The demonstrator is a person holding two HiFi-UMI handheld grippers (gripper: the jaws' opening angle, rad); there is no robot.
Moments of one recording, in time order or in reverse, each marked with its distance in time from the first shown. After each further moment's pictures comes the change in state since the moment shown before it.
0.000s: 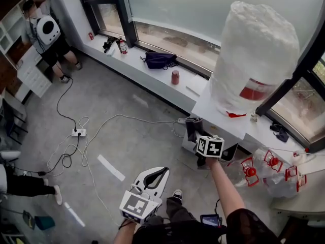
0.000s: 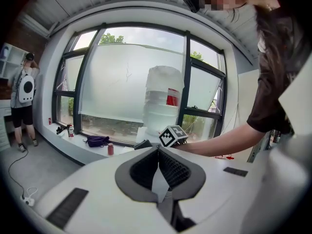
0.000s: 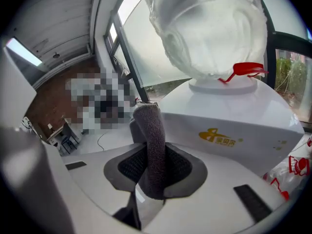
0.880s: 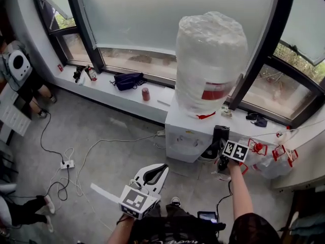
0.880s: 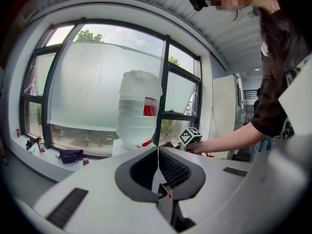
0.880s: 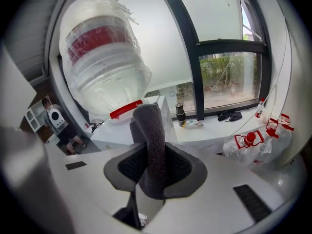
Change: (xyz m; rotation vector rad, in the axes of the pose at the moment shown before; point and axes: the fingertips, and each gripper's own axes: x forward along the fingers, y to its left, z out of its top) left arm 0.026 -0.039 0.062 0.120 -0.040 -0.297; right arm -0.179 -0.195 0.002 0.347 -0.147 -0.382
